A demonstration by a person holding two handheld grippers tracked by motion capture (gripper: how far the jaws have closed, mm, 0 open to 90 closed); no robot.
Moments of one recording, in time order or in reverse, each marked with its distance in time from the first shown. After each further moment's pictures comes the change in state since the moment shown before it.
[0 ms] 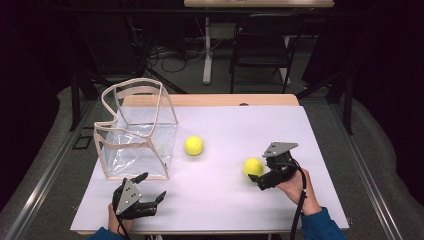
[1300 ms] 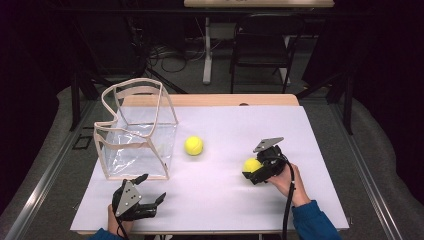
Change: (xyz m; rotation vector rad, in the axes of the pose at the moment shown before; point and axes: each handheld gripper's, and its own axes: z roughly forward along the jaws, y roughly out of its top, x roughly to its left) left arm -0.003 0.000 -0.001 0.005 -0.005 0.010; right arm -0.014 -0.001 0.045 0.099 0.036 0.049
